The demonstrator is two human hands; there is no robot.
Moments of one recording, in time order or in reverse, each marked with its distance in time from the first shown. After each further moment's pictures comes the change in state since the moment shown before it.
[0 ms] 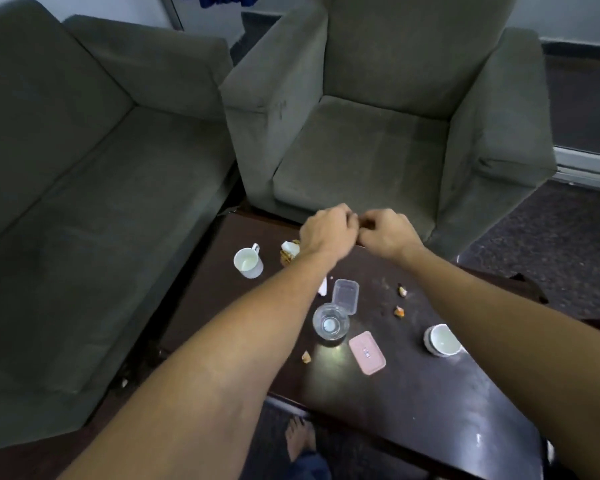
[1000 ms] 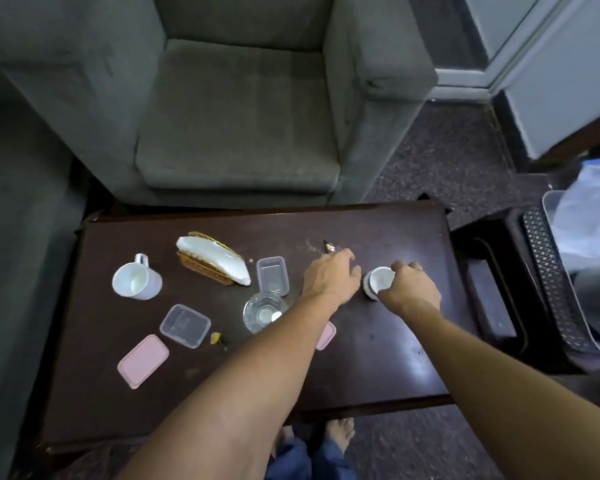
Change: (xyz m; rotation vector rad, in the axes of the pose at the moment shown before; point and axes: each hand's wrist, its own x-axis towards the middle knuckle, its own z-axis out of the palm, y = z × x) left_hand -0.054 0.025 0.182 -0.029 -0.549 0.267; right_hand -0.093 0.183 0.077 -0.184 0.050 0.793
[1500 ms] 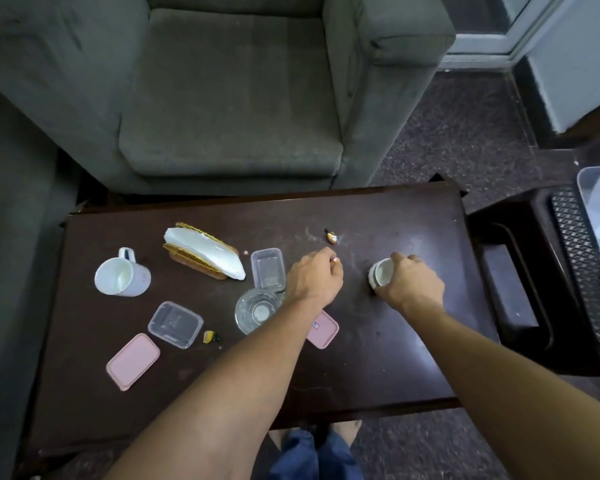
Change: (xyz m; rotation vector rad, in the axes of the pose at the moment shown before) left_hand 0.019 -0.040 0.035 -0.018 0.078 -0.099; right_hand 0.039 0.012 0.033 -0.089 0.023 -0.059
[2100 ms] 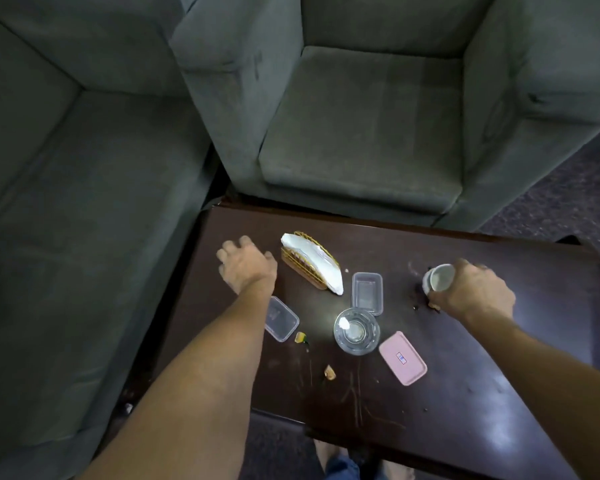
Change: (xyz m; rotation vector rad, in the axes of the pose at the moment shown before) left_hand -0.032 -0.190 -0.174 0.168 0.487 -0.757; right_hand -0.001 -0.106 -0.035 -0.035 0.103 -0.171
